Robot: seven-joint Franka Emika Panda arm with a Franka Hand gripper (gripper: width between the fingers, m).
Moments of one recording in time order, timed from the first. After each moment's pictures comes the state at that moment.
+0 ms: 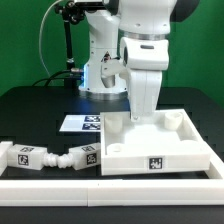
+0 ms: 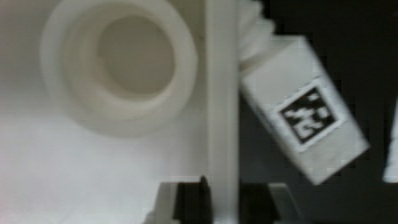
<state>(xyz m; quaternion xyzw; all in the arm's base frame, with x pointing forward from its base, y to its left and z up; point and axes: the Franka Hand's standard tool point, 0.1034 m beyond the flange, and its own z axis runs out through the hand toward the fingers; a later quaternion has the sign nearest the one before) 0.498 0.029 0.063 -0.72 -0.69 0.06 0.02</state>
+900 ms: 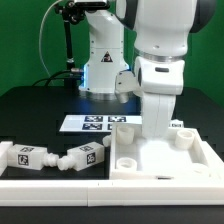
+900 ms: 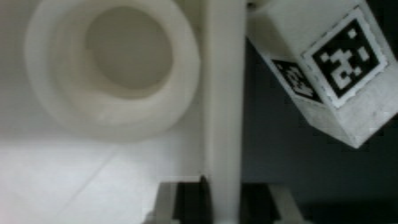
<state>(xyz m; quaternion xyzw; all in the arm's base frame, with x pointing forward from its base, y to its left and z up) 0.504 0.050 0.038 -0.73 -0.67 0.11 0.06</state>
